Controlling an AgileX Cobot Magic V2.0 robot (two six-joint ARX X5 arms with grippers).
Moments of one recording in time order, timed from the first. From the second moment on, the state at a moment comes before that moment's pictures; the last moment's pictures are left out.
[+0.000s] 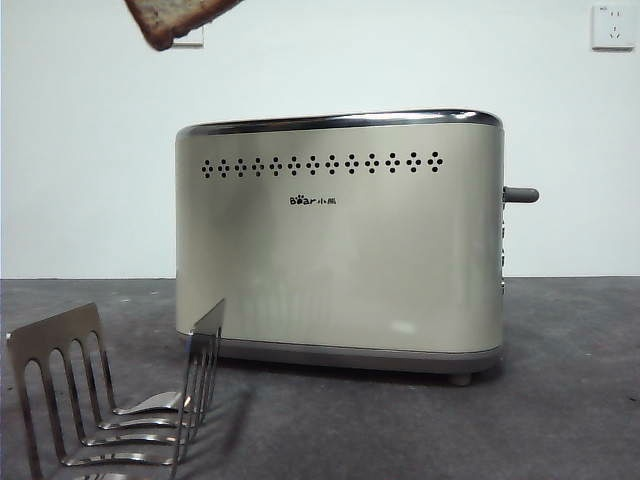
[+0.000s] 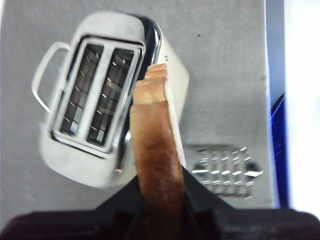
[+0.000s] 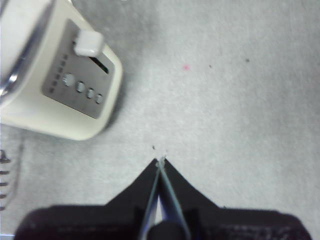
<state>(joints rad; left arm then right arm) -0.88 1.23 1.70 -1.32 0.00 0.72 0.01 0.74 0.93 -1.09 -0.22 0.14</state>
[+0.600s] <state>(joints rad) -0.88 1.35 1.71 -1.17 -0.03 1.23 0.01 0.75 0.93 -1.10 -0.19 0.13</state>
